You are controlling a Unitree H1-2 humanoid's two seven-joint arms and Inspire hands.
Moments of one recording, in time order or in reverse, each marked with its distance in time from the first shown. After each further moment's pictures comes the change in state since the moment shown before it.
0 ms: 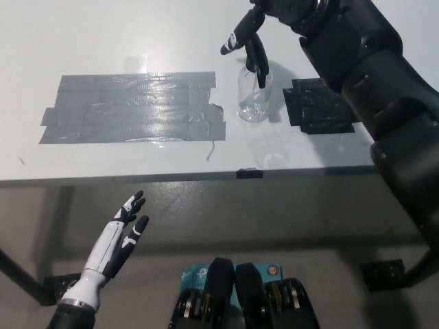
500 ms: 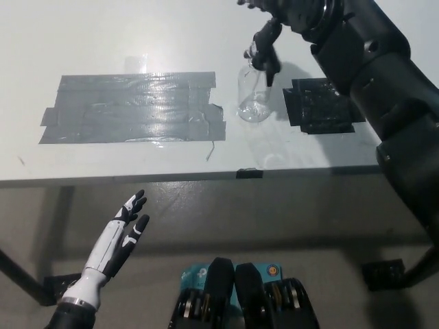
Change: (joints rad) left_arm -0.007 0.000 0.000 0.000 -0.006 0.000 -0.011; right_arm 0.007 -0.027 0.078 0.043 -0.050 0.033 0.020
